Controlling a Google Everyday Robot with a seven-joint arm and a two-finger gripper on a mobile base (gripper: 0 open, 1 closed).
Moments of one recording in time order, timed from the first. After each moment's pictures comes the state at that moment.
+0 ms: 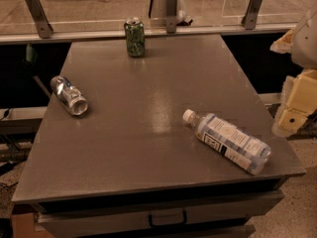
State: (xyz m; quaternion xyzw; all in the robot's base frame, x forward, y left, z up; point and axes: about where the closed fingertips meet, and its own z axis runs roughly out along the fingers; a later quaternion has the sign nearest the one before) arm 0.438 -0.216 0.977 -0.60 0.78 -0.04 0.16
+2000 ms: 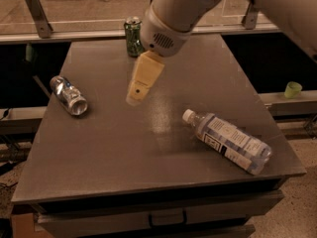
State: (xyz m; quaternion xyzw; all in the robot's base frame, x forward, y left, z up) arm 0.531 0.025 0.955 -0.64 0.73 0.08 0.24
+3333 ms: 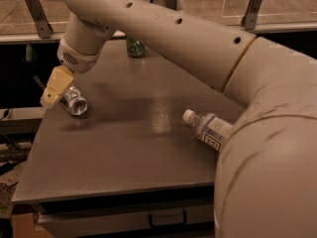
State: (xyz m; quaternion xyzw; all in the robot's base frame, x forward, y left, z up) arm 0.591 0.230 0.875 -0.58 0.76 0.18 0.22
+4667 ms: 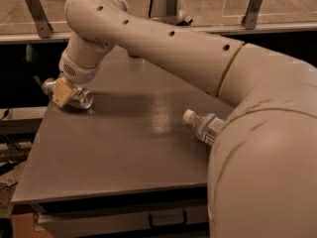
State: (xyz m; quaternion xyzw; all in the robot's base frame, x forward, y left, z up) arm 0.597 0.239 0.835 -0.53 0.80 0.20 0.20
